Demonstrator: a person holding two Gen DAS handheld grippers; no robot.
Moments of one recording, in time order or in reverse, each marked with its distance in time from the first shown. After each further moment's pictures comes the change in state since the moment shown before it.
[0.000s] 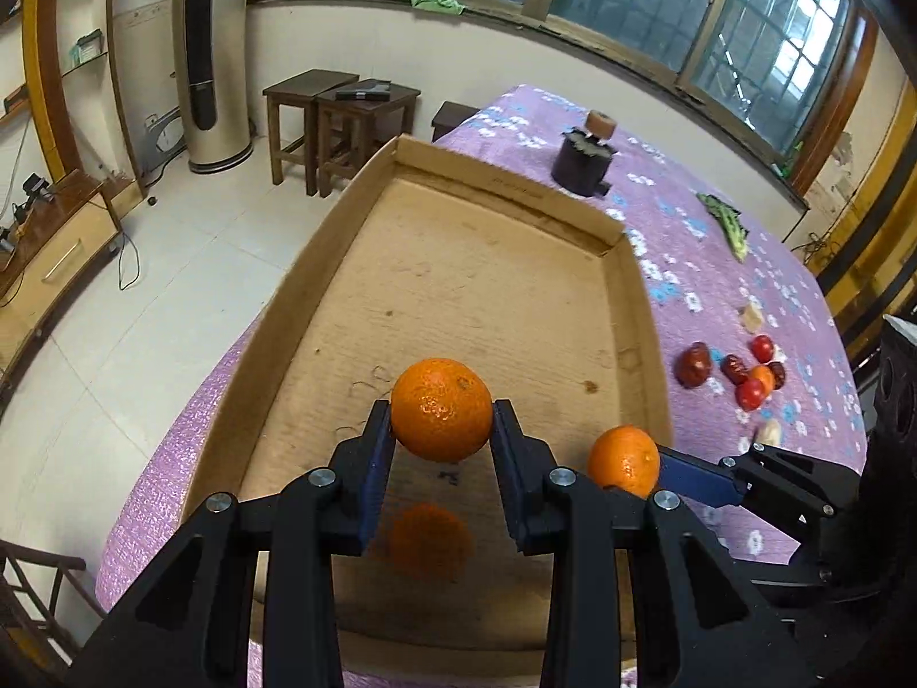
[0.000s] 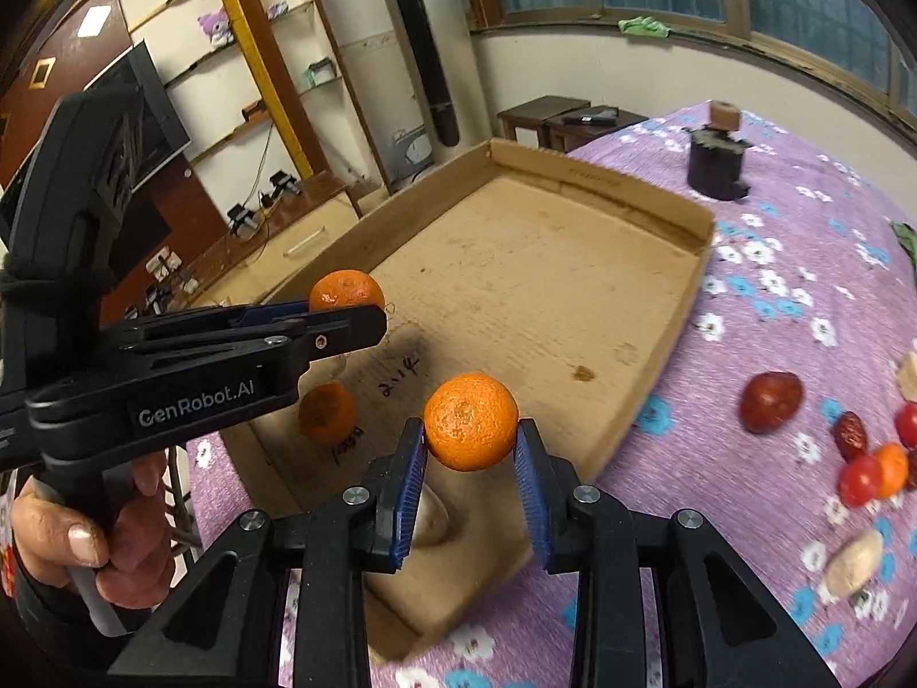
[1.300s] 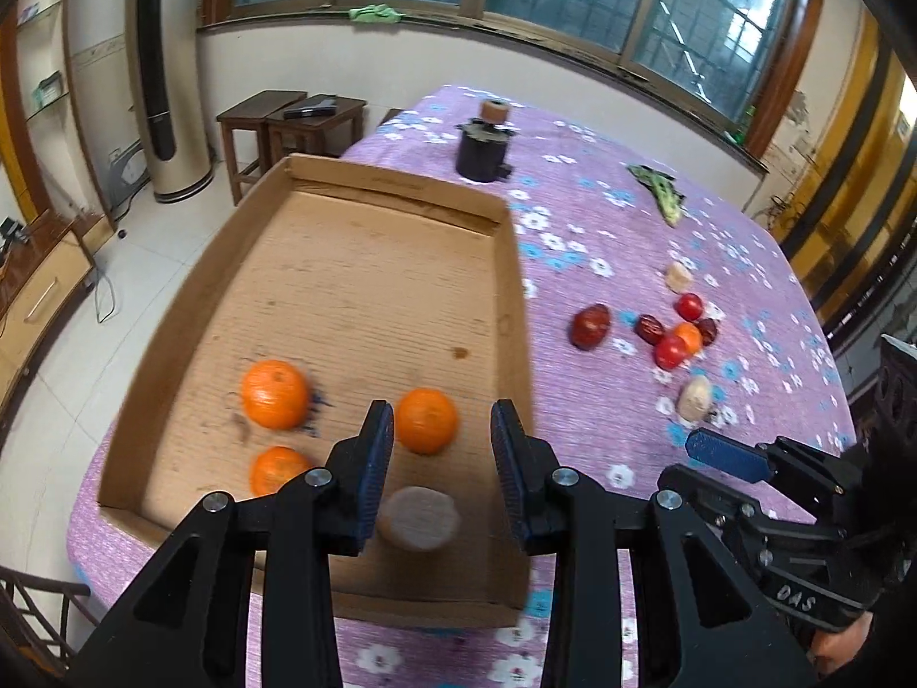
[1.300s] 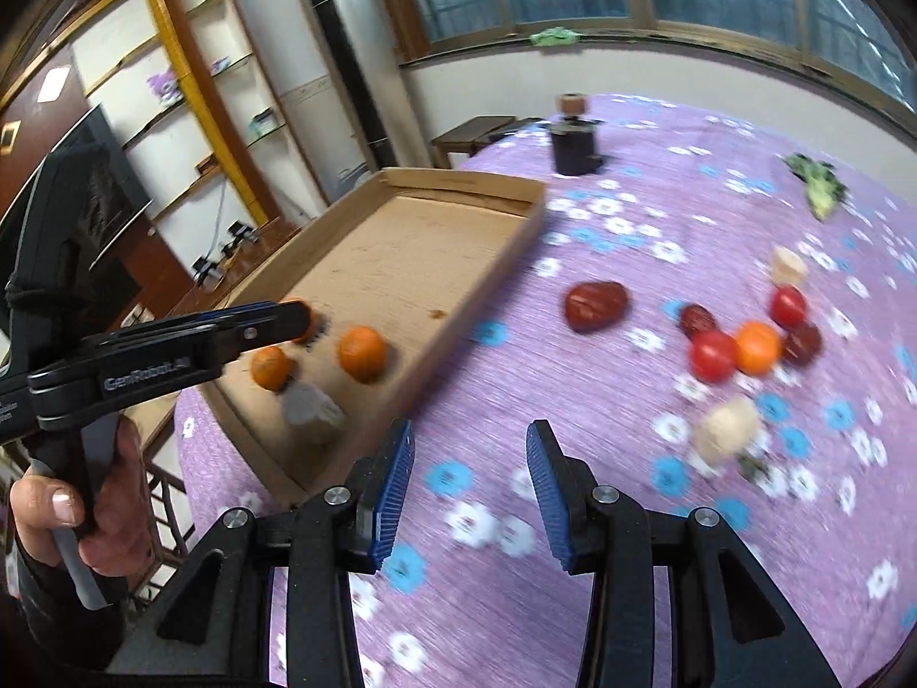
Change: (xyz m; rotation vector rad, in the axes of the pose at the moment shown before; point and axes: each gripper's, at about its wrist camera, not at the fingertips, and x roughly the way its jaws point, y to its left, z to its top) left arm -0.036 -0.074 -0.019 0.111 -0.019 -0.058; right arm -0.087 -0.066 -0.060 0.163 -0.087 -0.078
